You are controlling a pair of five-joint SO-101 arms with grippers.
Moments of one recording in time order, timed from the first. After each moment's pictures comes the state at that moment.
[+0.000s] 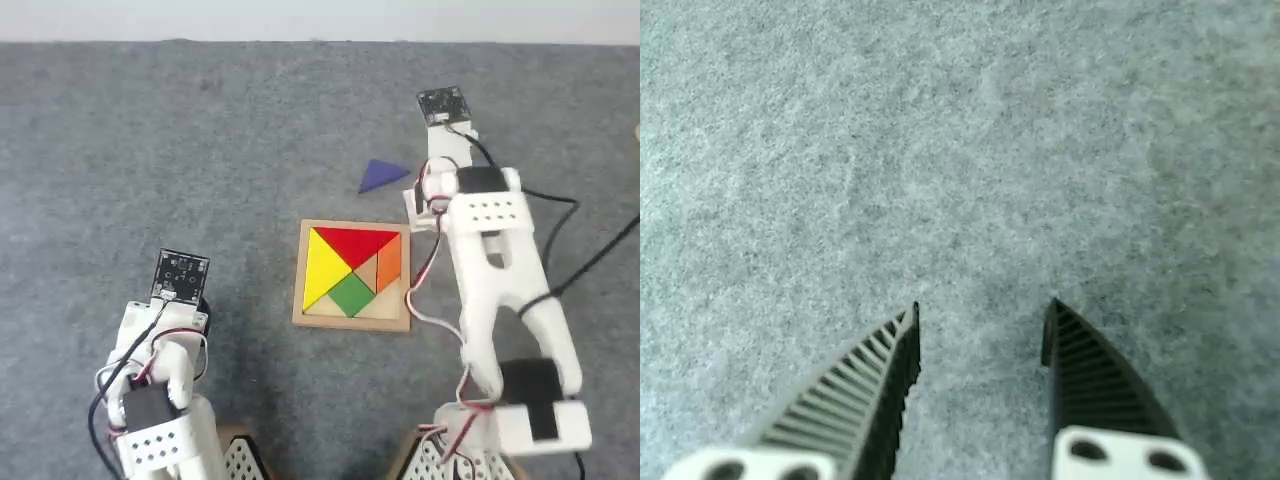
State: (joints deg) left arm -23.0 -102.9 97.0 66.4 -23.2; right arm -9.3 -3.2 16.1 64.2 6.5
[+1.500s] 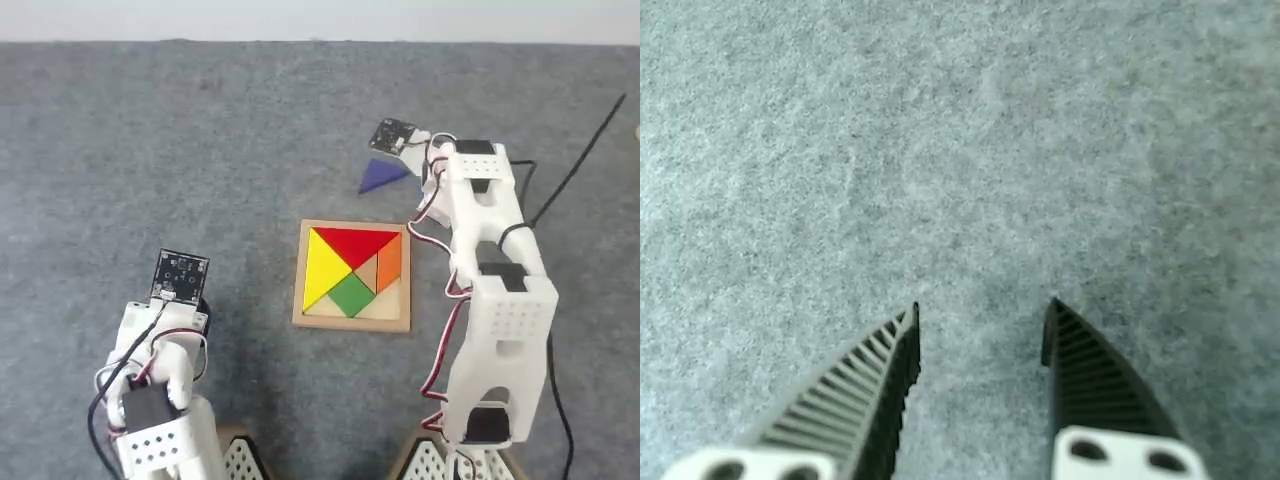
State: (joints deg) left arm -23.0 -102.9 97.0 66.4 -23.2; right arm -3.8 38.2 -14.0 63.3 60.7
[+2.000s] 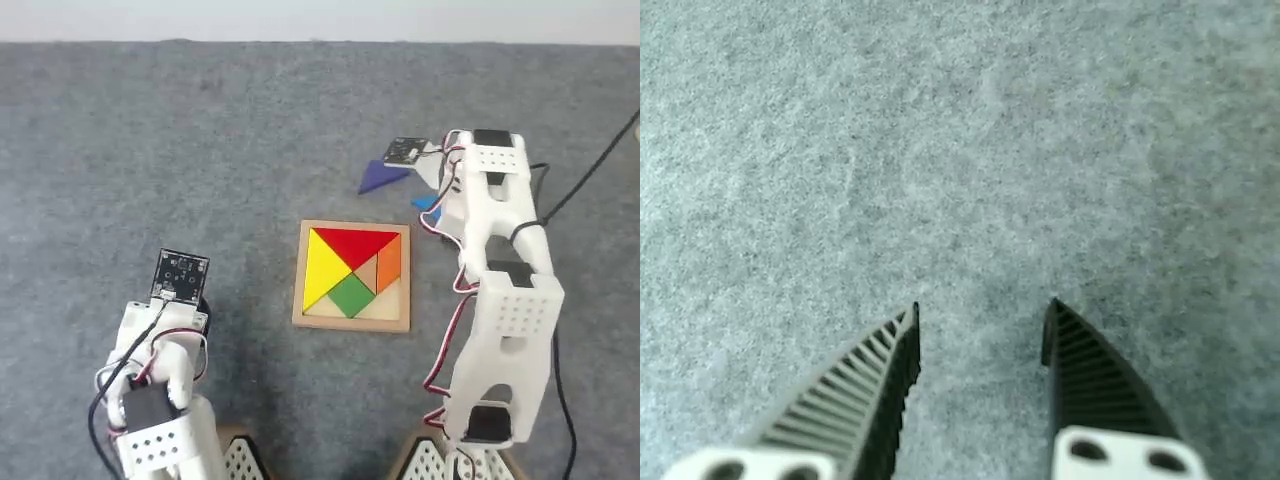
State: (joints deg) left arm -23.0 -102.9 97.0 66.4 -23.2; right arm -0.4 37.7 -20.1 83.3 62.3
